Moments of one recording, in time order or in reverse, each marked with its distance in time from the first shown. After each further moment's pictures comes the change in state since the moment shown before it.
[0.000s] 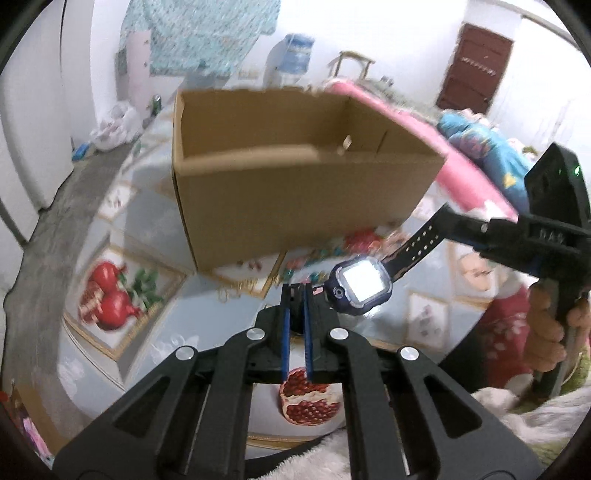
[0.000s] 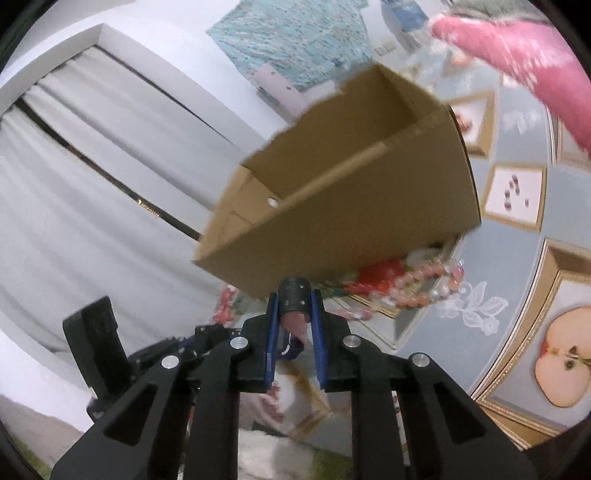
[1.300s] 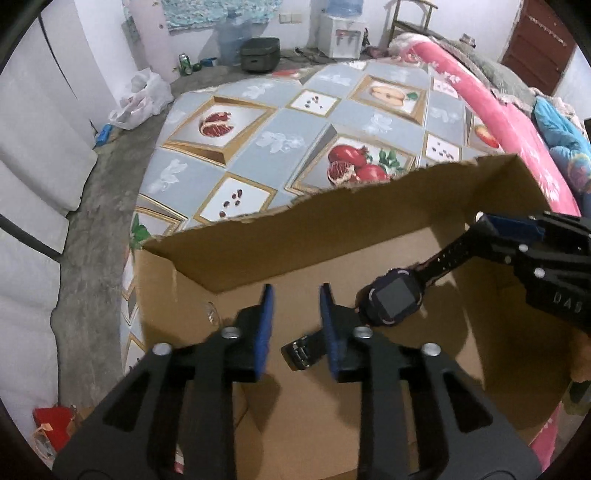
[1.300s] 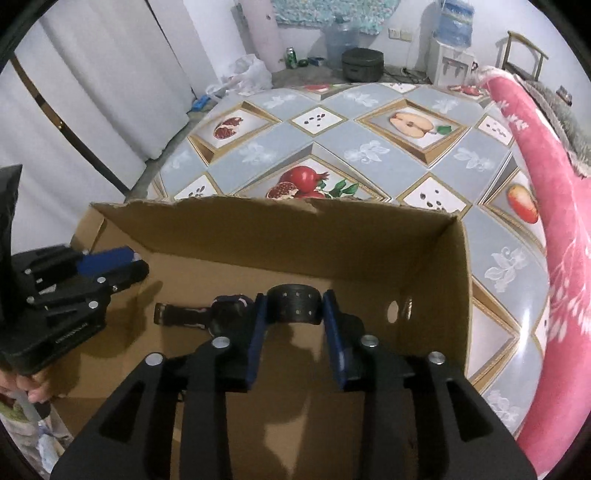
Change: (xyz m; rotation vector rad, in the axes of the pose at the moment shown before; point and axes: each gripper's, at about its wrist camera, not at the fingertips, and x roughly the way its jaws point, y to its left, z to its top) left arm 0.175 0.071 0.218 -0.027 0.294 0.239; right arm 0.165 -0.004 0.215 -0.322 0.324 -0.471
